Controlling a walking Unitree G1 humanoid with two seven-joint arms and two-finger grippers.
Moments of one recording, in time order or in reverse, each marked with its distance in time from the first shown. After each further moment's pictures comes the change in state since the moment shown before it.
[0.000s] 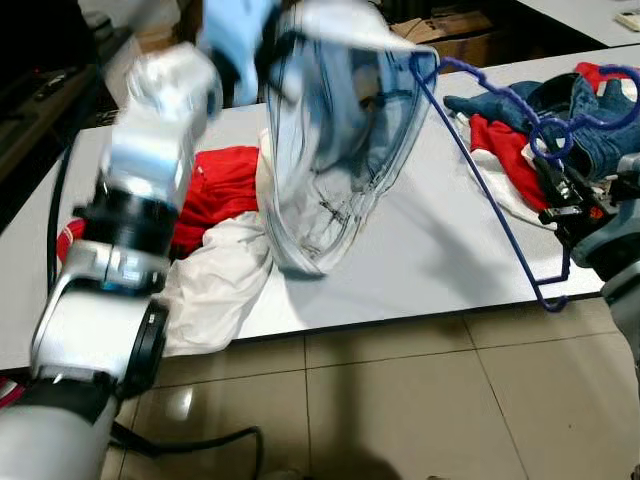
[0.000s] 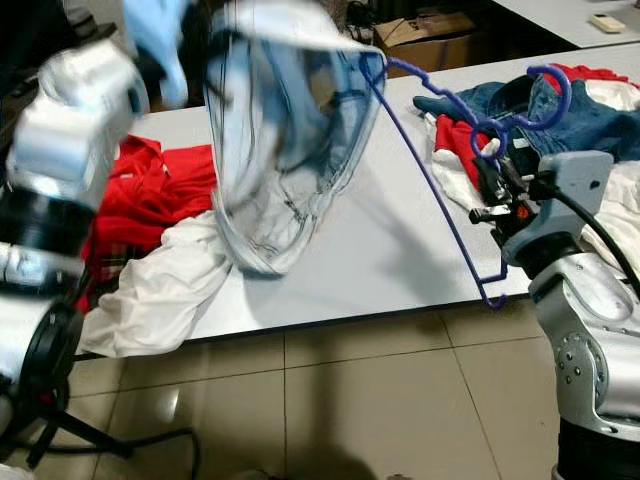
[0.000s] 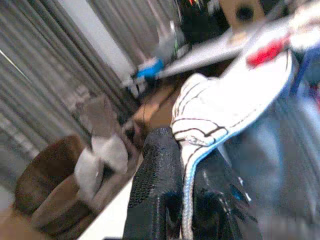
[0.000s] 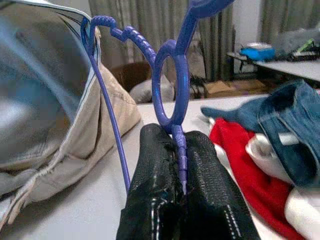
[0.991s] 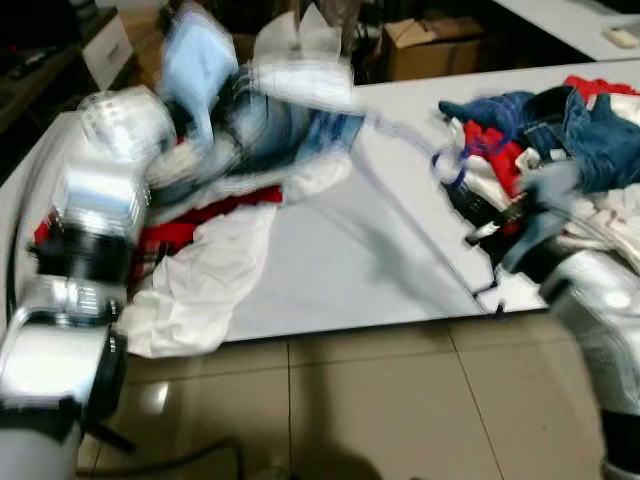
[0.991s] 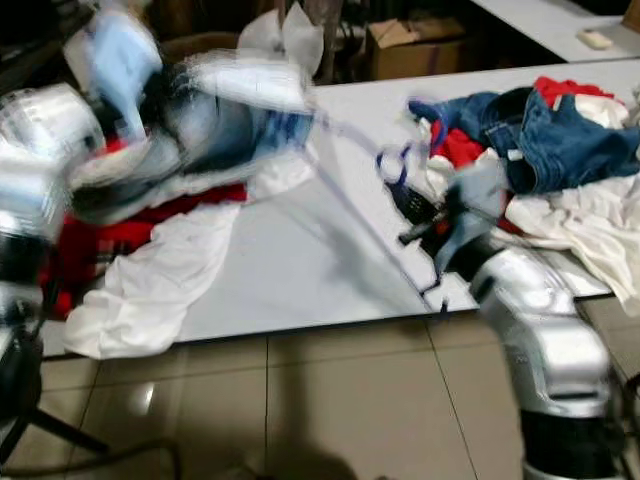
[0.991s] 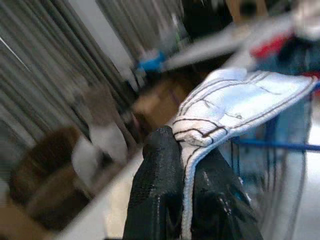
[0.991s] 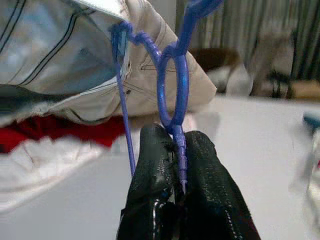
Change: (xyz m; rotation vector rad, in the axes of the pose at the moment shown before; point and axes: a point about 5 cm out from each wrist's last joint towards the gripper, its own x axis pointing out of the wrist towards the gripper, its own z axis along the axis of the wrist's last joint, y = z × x) left arm -0.032 0.028 -0.002 0.003 -0.034 0.002; right arm 0.020 0.052 -0.002 0.004 0.004 0.353
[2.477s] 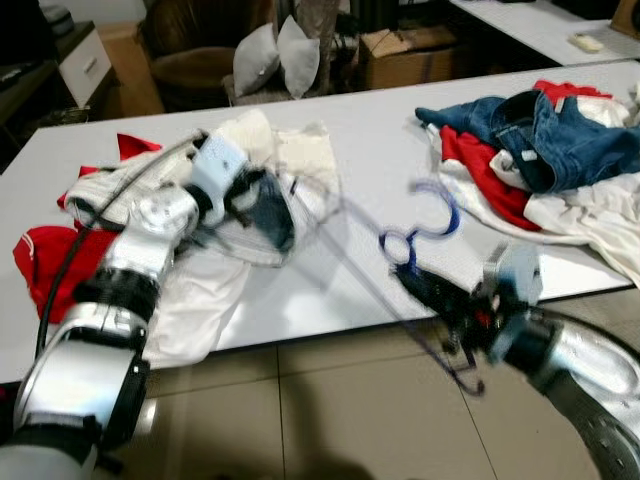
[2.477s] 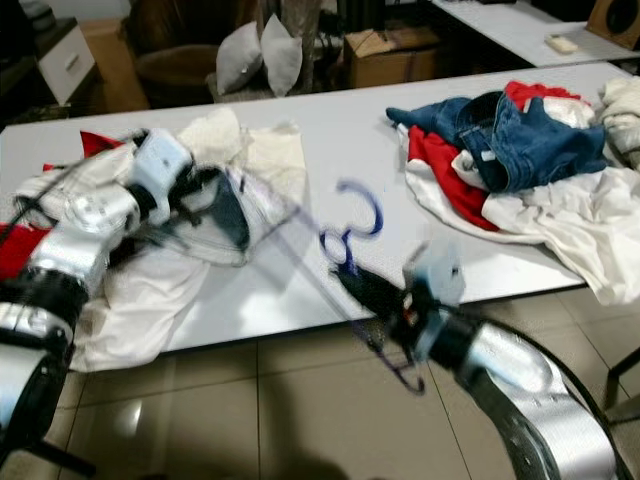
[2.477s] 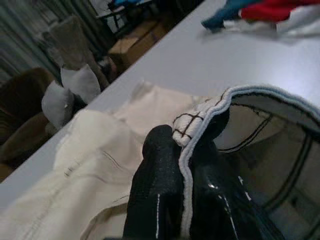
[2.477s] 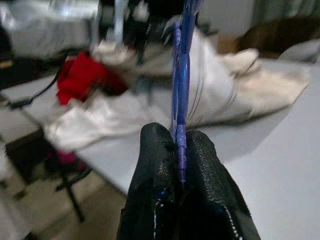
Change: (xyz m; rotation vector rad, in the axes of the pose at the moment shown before) left arm -0.012 -0.049 -0.123 -0.090 0.295 -0.021; right arm -0.048 0.064 -0.042 0.069 0.167 0.371
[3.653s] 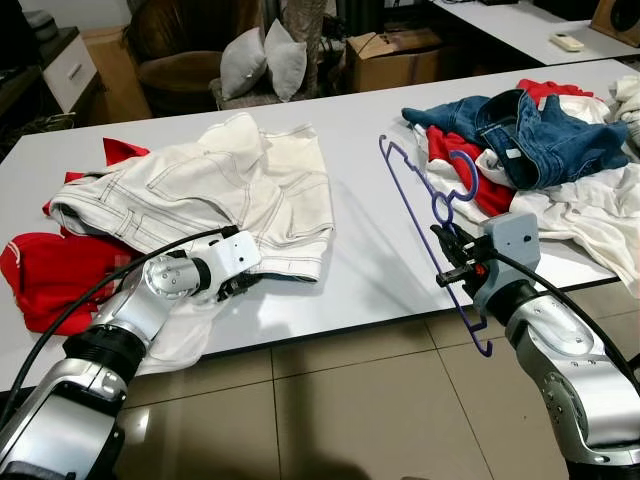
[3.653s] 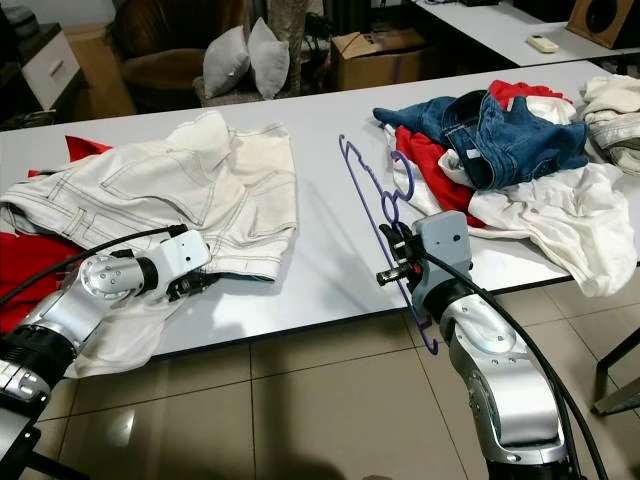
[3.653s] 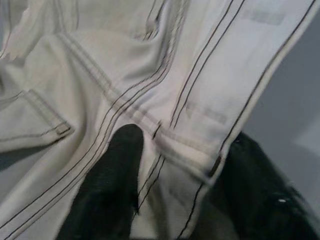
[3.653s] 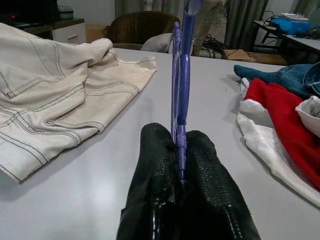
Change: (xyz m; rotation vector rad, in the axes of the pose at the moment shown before) left arm -0.030 -0.054 -0.083 0.285 0.340 -0.295; right arm 0.025 -0.049 -0.005 -0.089 0.017 -0.551
